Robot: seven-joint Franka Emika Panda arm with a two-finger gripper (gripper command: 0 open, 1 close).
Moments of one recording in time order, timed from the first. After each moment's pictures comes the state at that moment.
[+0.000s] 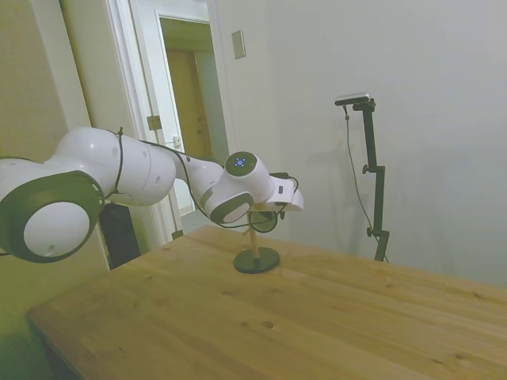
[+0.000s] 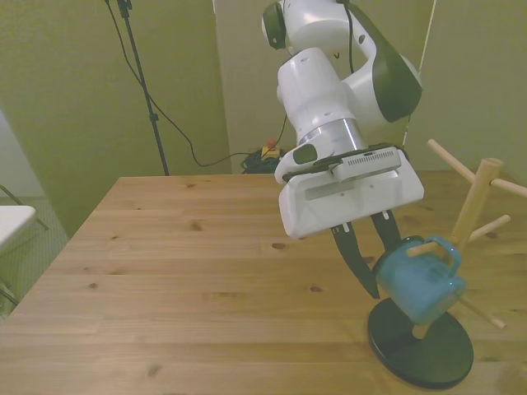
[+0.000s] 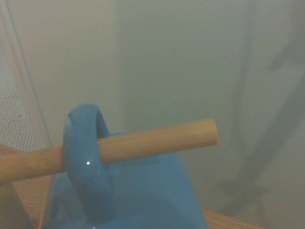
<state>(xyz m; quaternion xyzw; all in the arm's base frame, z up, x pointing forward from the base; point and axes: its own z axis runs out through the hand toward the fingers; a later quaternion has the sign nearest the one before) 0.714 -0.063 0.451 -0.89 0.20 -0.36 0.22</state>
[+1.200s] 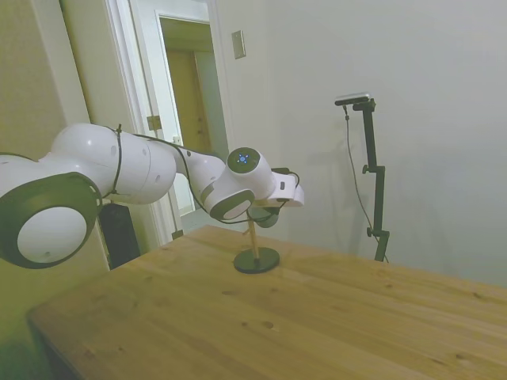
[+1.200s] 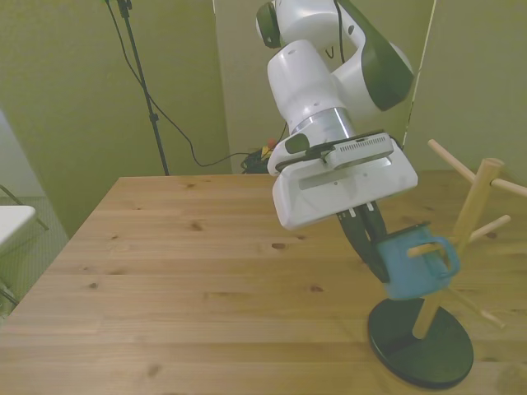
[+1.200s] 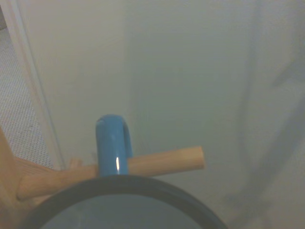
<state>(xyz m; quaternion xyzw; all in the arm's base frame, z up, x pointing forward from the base) 0.706 -0.072 0.467 -0.88 0.18 -0.36 0.24</state>
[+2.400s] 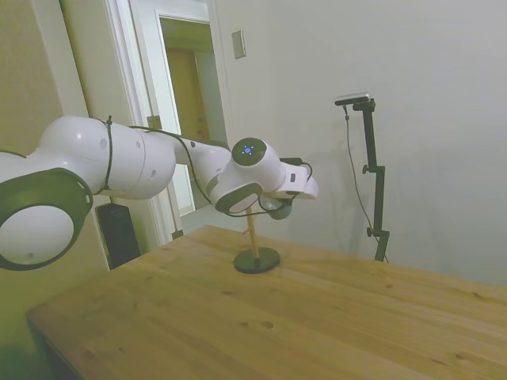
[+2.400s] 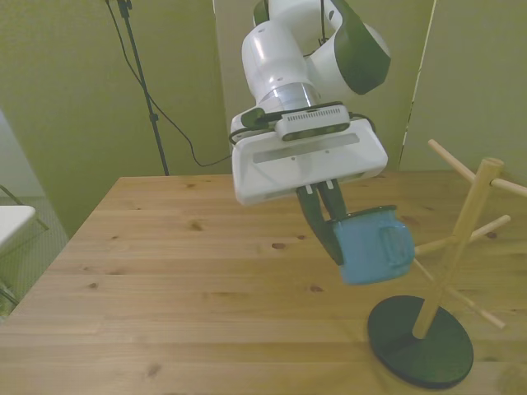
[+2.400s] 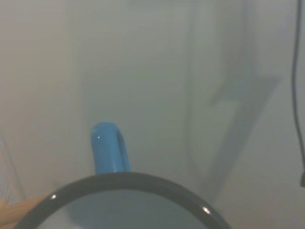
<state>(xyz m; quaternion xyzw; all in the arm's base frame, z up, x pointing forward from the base) 0.700 -0.128 0.495 -0.85 0.26 -0.40 0.23</state>
